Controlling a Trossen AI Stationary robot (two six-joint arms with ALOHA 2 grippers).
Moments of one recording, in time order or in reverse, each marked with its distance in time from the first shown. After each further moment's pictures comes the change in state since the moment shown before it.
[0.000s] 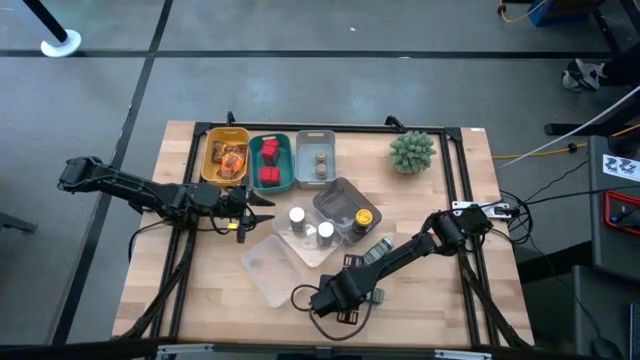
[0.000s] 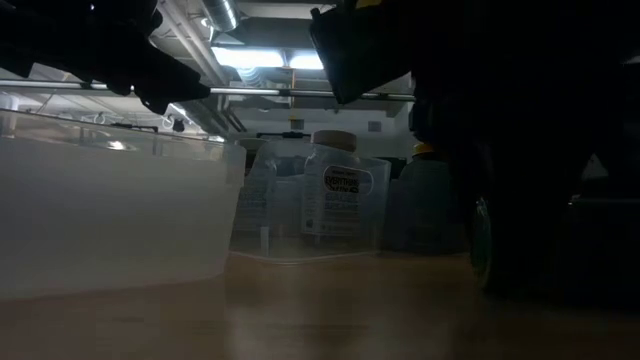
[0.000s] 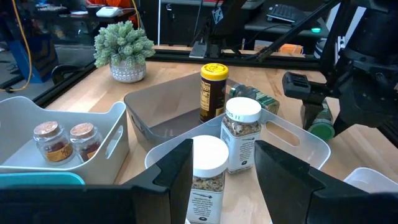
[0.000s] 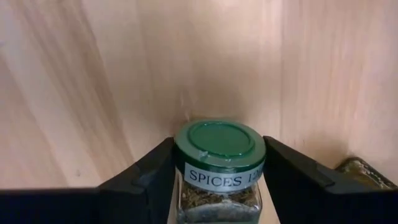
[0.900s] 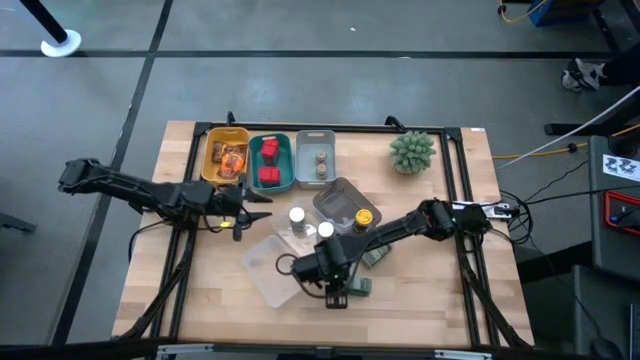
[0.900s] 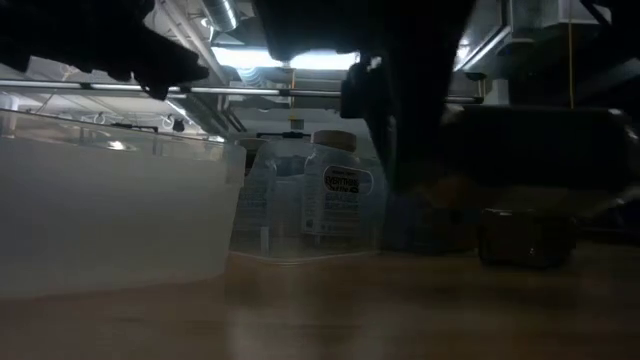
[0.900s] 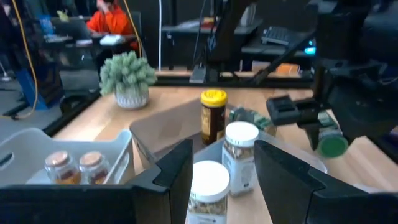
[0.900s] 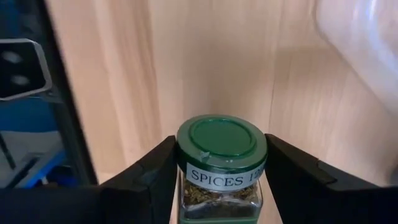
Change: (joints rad) left arm 0.000 -0.072 0.000 0.018 0.000 0.061; right arm -0.157 0.004 0.175 -0.059 -0.258 -0.287
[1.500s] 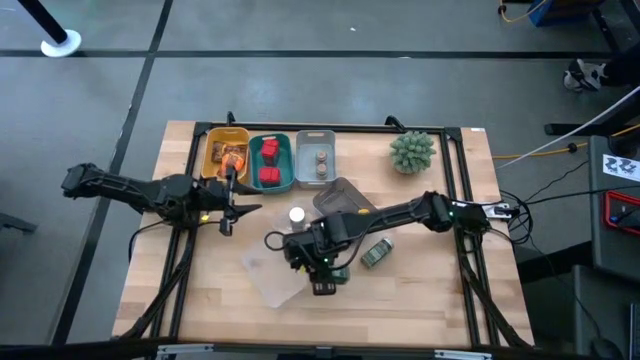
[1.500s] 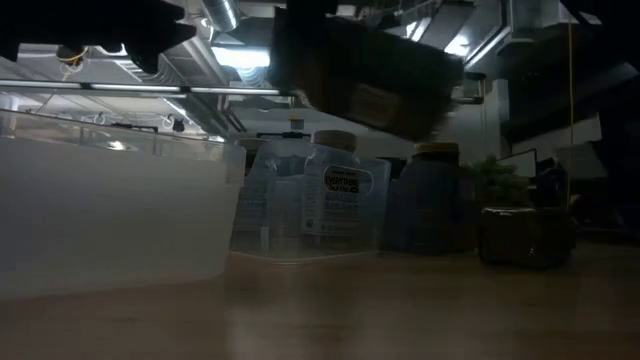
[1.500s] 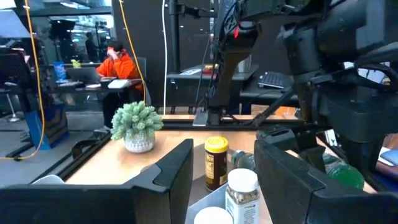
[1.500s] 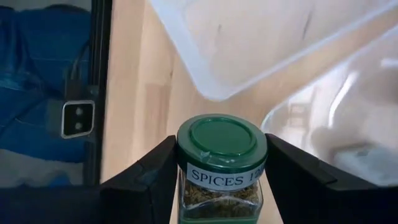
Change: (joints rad) left arm 0.000 -0.199 0.000 -0.011 0.000 0.056; right arm -0.076 -0.007 0.211 0.032 0.011 -0.174
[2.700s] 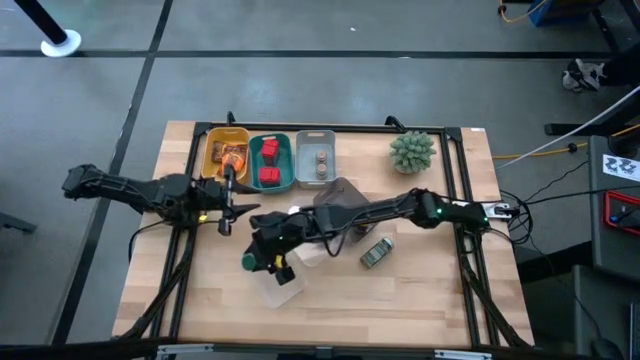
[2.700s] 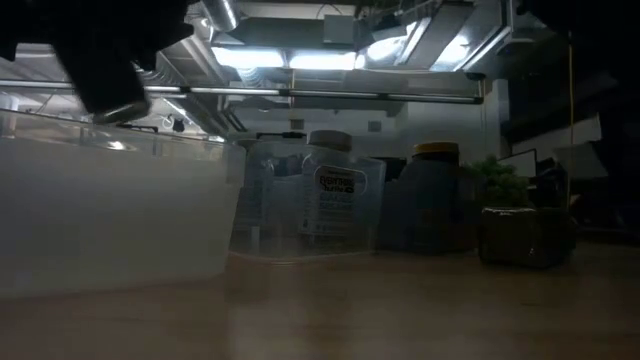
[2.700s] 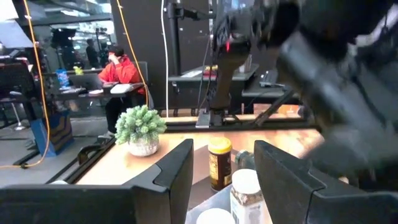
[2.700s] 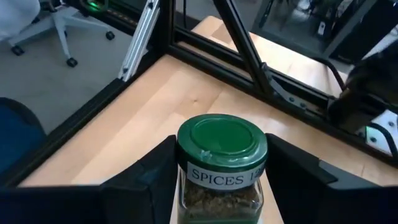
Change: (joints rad) left arm 0.000 -0.032 0.000 -0.025 0.000 0.043; right arm -0.076 0.081 -0.016 0.798 0.037 -0.471
